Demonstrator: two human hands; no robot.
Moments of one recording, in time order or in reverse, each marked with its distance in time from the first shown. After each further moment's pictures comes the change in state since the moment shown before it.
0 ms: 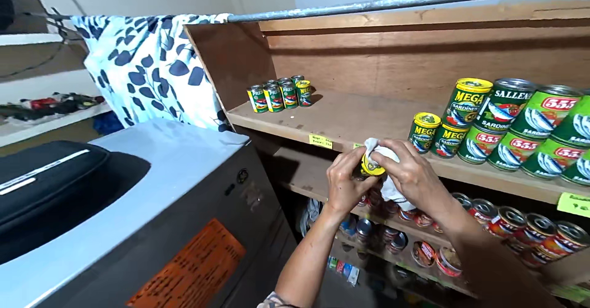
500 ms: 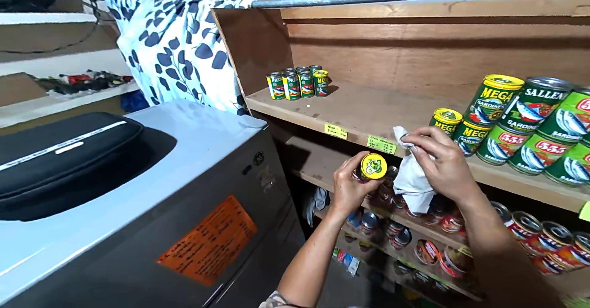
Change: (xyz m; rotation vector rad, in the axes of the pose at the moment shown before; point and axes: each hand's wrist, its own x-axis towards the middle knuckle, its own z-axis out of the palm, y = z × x) left_hand -0.039 -0.009 -0.015 -0.262 -0.070 -0.323; right_hand 0.001 0.016 -0.013 0.282 0.006 0.188
